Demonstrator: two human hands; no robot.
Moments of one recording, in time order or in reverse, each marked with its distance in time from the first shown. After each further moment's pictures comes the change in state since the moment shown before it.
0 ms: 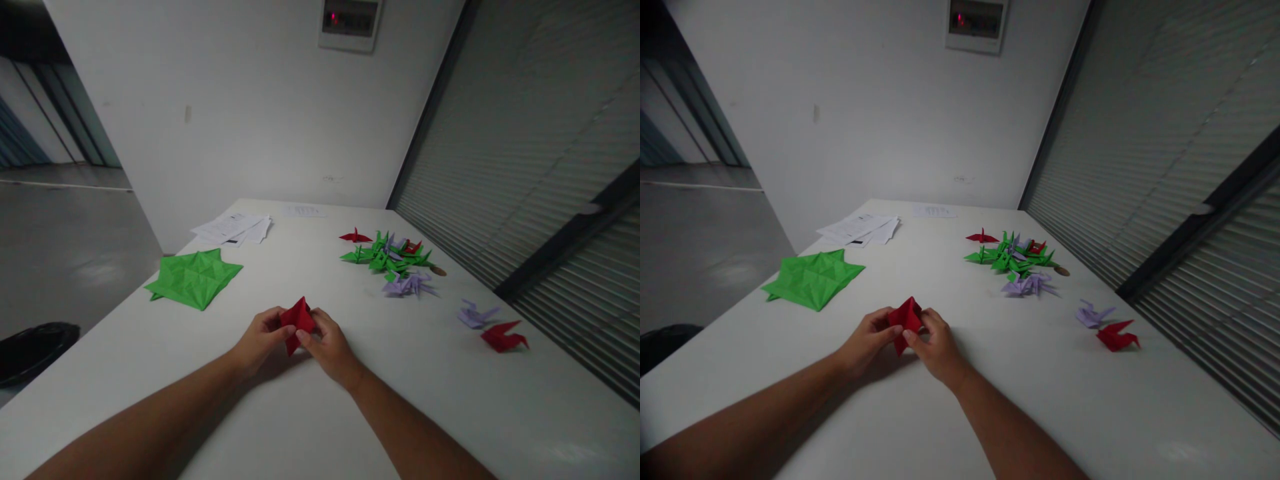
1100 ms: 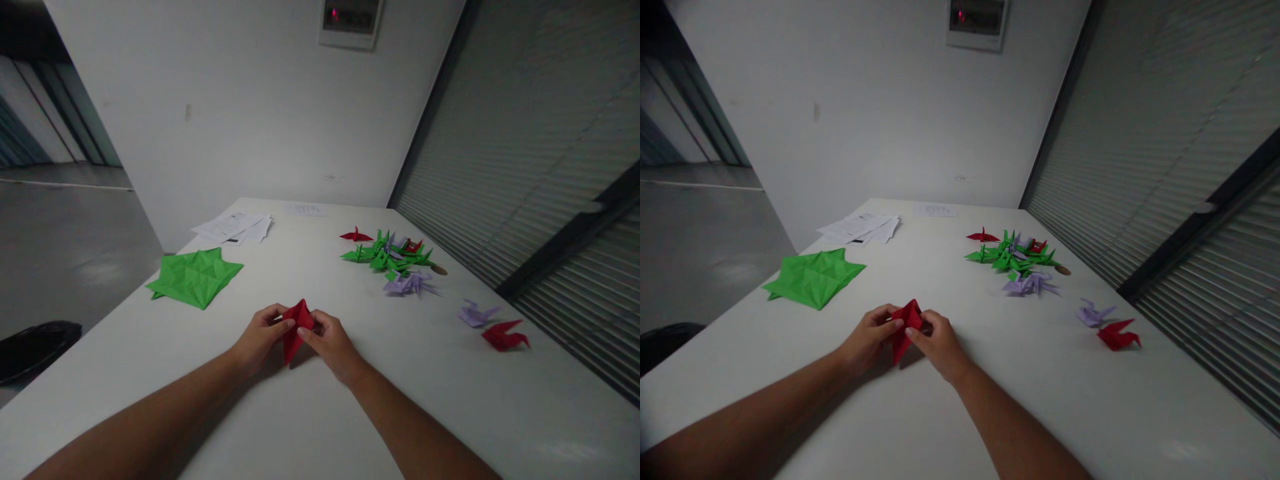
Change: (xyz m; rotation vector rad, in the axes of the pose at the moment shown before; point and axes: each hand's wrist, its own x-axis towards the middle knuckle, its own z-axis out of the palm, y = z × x) left_hand 0.000 0.007 0.007 -0.163 0.091 -0.107; right_hand 0.002 0.007 0.001 0.218 0.004 0.274
